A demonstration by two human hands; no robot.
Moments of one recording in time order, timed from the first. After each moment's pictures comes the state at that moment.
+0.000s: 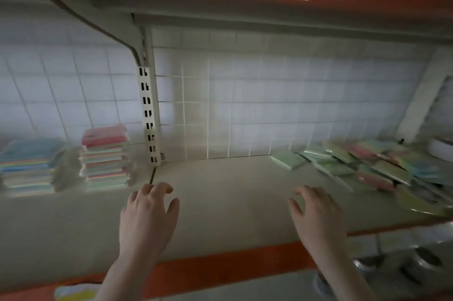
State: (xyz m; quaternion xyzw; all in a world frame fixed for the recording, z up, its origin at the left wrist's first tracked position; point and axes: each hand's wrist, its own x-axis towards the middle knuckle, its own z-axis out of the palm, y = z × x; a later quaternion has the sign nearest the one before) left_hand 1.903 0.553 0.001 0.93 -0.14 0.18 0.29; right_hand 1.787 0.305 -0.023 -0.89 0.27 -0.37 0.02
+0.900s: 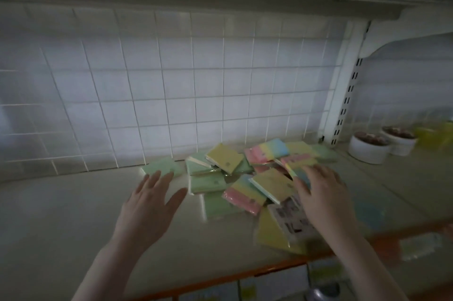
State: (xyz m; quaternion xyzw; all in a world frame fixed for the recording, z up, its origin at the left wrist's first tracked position) left_hand 1.843 0.208 -0.008 0.94 -0.24 0.07 0.25; right_hand 1.693 -0.047 -0.002 -0.91 0.31 -0.27 0.04
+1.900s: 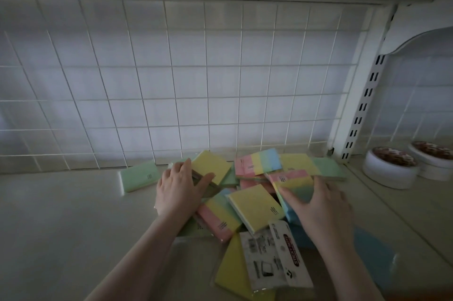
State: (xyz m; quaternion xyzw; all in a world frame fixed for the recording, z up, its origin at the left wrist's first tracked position) left_hand 1.866 0.069 -0.019 0.96 -0.14 0.08 0.23; right_hand 1.722 -0.122 -0.019 -0.90 0.36 -0.22 0.14
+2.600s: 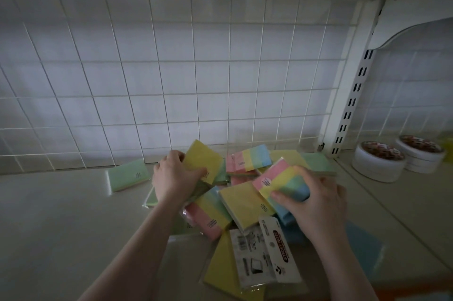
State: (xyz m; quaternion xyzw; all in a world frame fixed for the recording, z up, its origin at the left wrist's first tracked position) left_hand 1.880 0.047 -0.013 0.92 -0.06 0.10 0.37; right_hand 1.713 -0.132 -0.024 -0.89 0.29 -0.27 0.22
